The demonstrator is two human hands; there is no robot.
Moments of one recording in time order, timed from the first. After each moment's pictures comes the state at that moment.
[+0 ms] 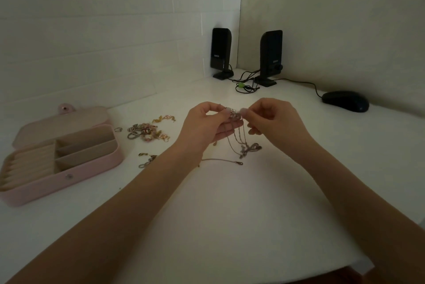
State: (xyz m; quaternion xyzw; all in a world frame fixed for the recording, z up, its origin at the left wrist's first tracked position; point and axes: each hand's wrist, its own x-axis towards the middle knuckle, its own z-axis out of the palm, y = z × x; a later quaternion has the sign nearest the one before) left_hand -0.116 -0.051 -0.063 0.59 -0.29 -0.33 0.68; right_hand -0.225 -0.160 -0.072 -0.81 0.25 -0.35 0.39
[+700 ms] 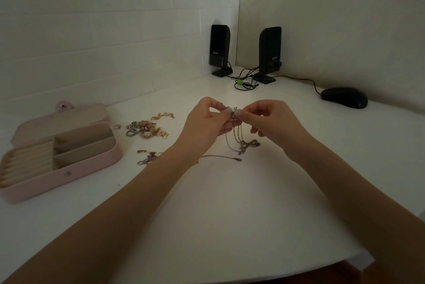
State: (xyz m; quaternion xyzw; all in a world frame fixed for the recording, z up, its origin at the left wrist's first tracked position) left_hand -0.116 -0.055 -0.069 0.64 -0.36 -0.26 0.63; right_hand -0.225 -0.155 -0.069 -0.77 0.28 -0.31 0.48
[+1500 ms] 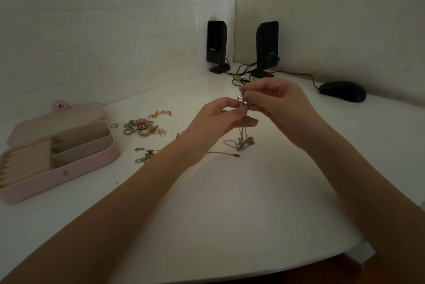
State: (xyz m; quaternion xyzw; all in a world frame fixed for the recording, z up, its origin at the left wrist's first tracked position) left_hand -0.125 -0.054 -0.067 0.57 -0.42 -0.37 0.60; right_hand -0.239 -0.154 -0.051 -0.71 0.14 -0.36 0.58
